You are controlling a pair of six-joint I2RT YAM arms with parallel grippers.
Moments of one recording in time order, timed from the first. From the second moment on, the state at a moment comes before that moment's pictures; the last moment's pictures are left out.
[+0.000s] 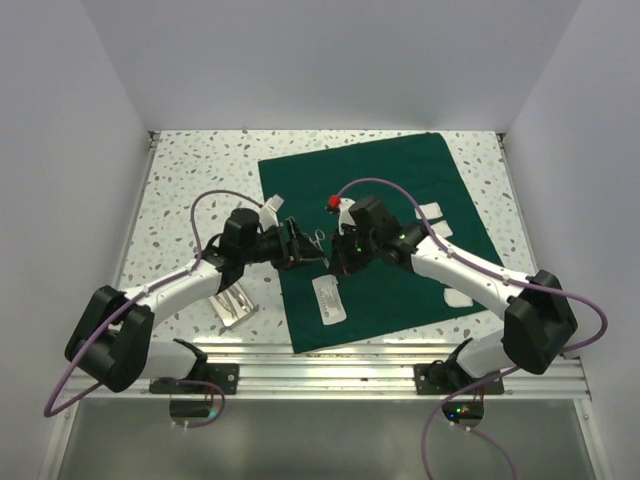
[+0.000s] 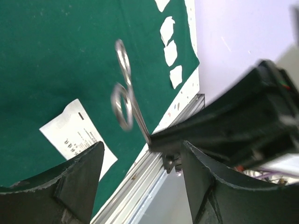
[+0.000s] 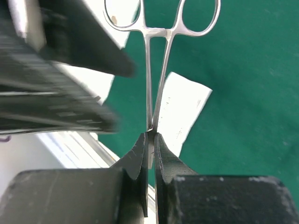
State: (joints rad) left arm -0.49 1.31 0.64 0.18 0.56 -0.92; right arm 0.74 1.45 1.05 -0.46 -0.24 0.34
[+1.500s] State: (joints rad) left arm -0.21 1.02 0.64 -0.81 -0.11 -0.83; right arm 0.77 1.46 1.01 -0.50 -0.23 0.32
